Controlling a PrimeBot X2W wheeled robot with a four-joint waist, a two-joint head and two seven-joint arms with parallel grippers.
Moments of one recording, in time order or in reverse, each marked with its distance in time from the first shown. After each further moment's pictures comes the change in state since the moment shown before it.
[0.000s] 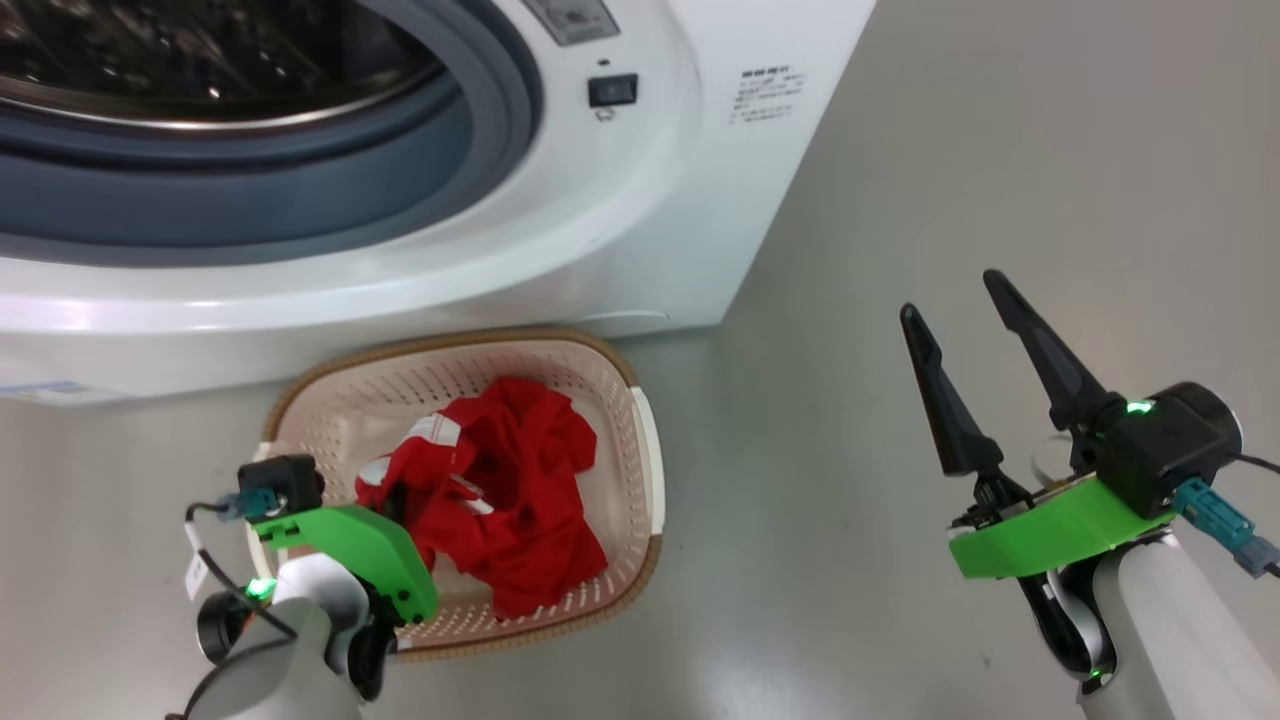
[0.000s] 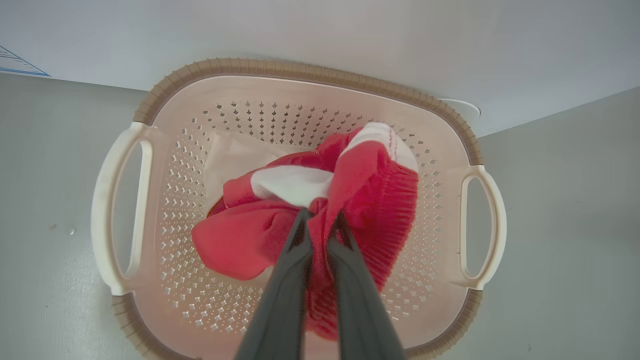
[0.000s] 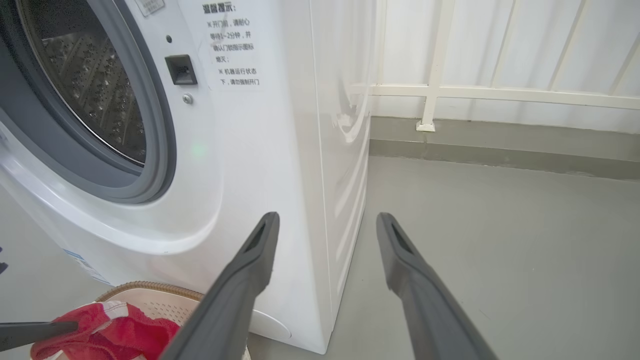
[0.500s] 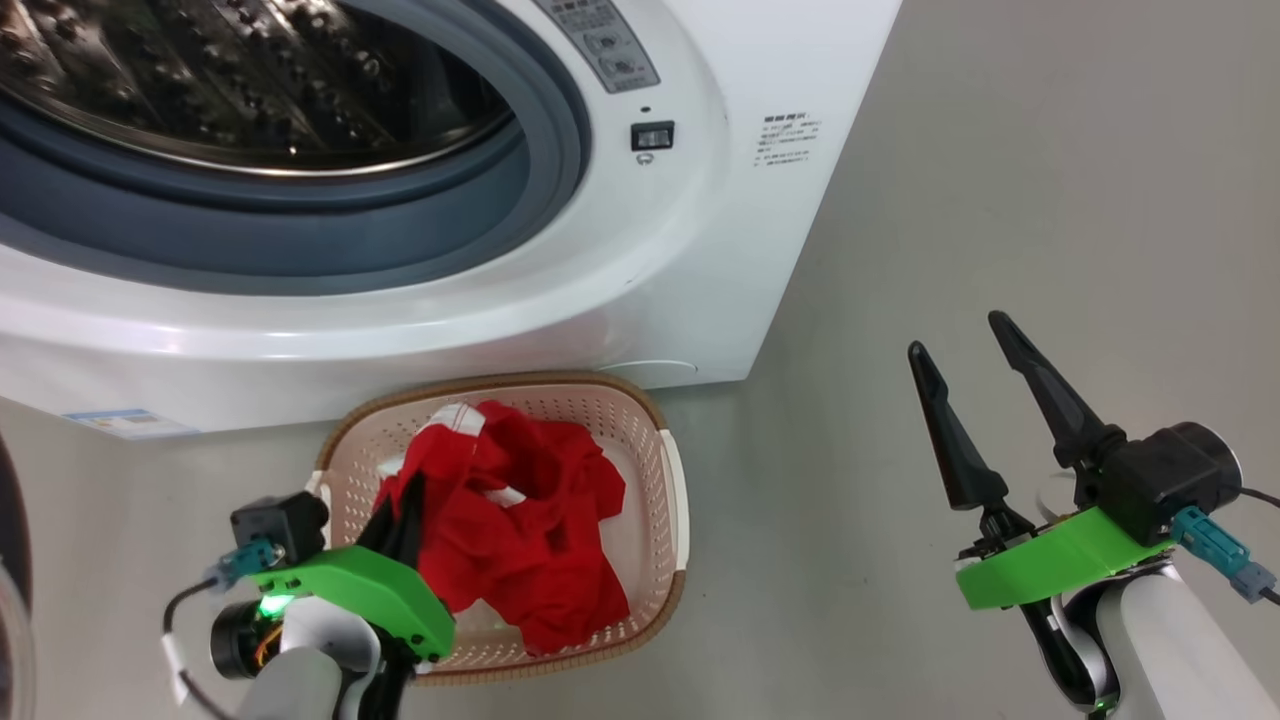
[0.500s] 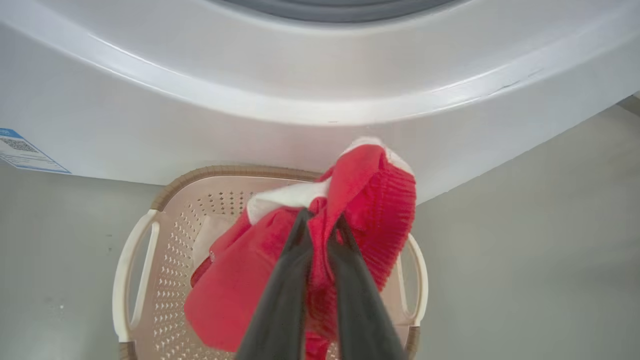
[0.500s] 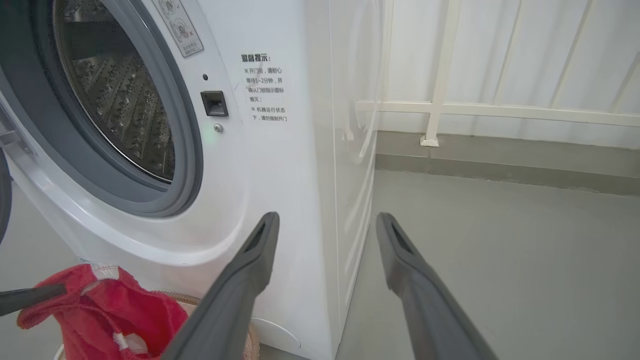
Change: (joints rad) left arm 0.279 0.030 0.036 -0.529 0.027 0.027 -0.037; right arm 0.057 0.001 -0.013 0.014 0.005 0.000 0.000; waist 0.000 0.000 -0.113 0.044
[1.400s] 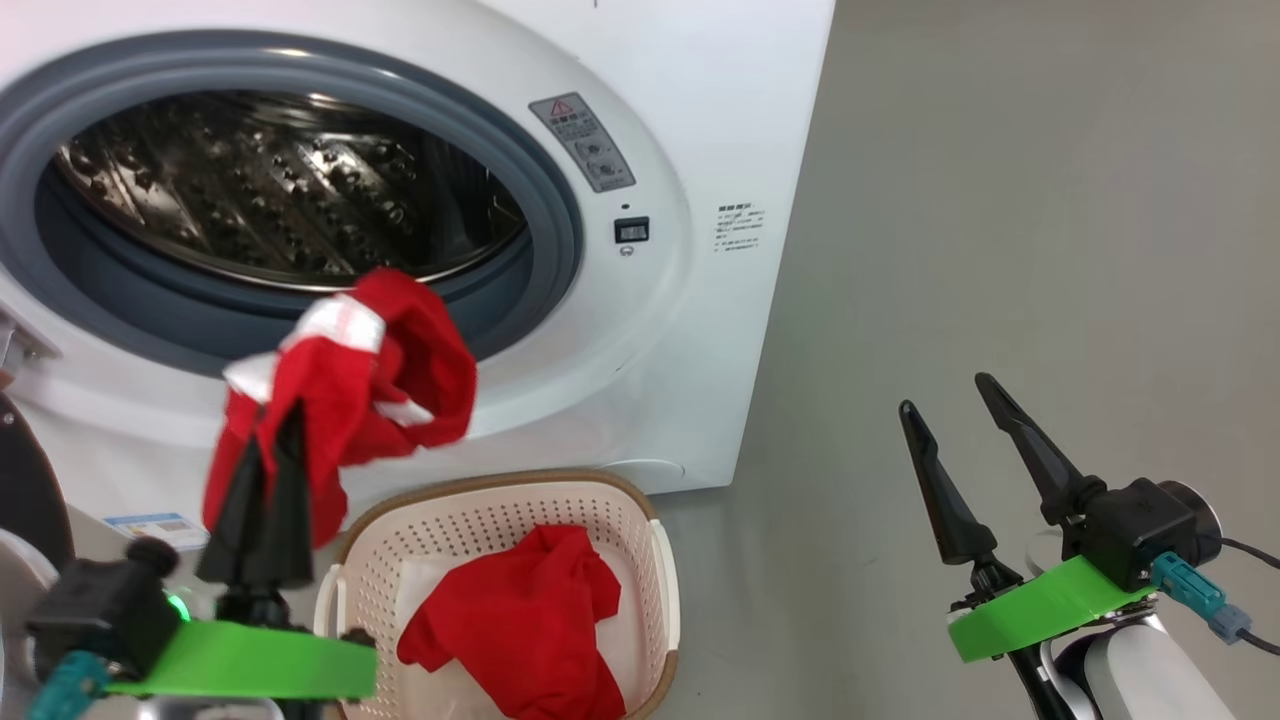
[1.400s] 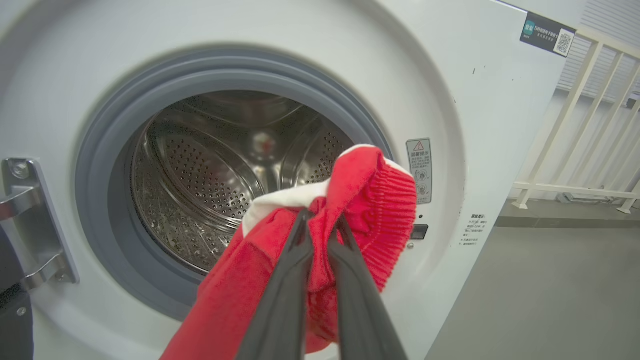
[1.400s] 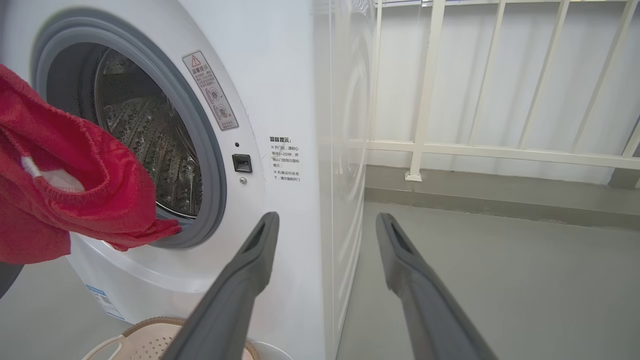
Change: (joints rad) left arm 0.281 0.129 0.117 -0.818 0.163 0.154 0.020; right arm 0.072 0.019 0.002 0.021 0.003 0.000 0.000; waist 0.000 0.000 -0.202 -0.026
